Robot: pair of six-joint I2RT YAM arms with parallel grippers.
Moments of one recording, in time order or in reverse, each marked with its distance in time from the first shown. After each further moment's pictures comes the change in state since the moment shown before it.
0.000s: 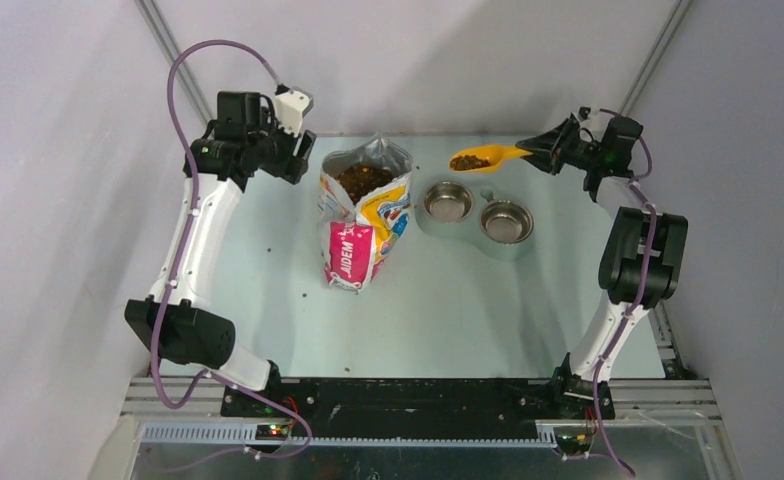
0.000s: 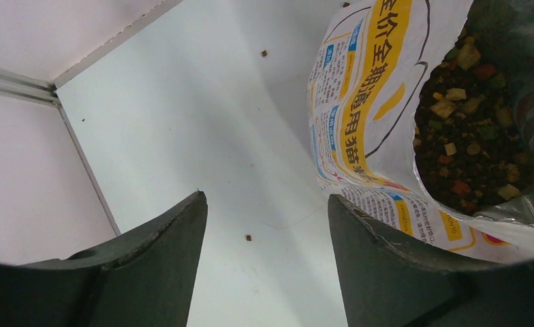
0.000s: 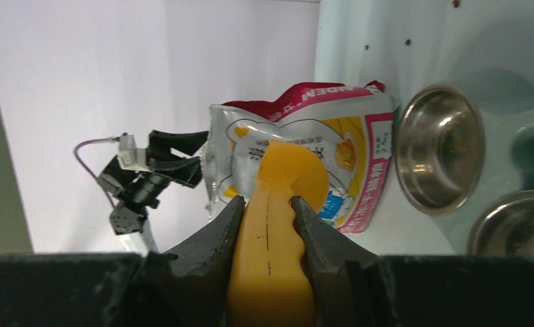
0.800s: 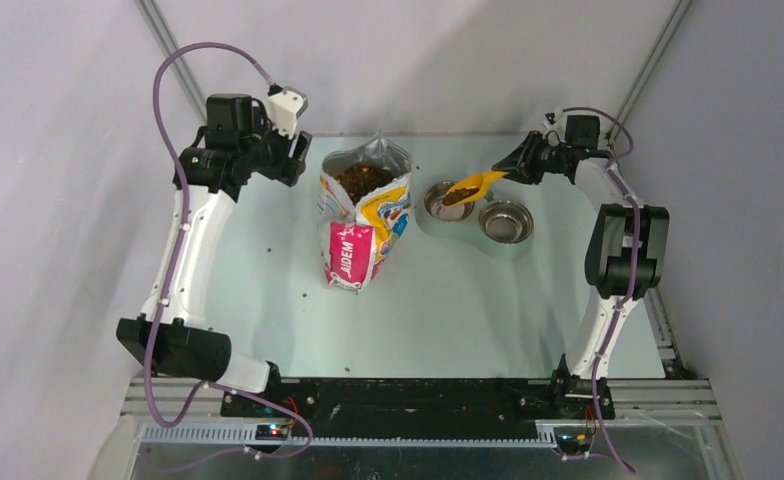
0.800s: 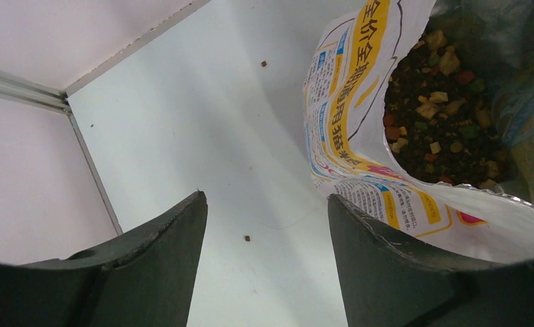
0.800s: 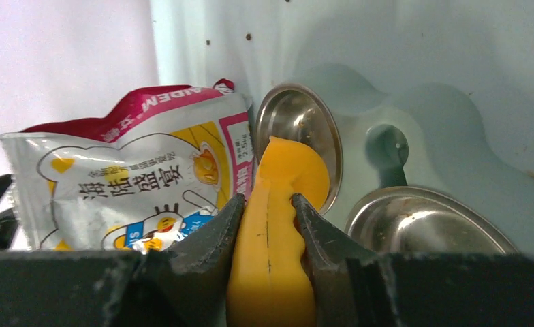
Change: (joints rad) left arm 0.000 -0.071 -0.028 0.008 0.011 -0.010; right arm 0.126 0.057 0.180 -0.703 0.368 -0.663
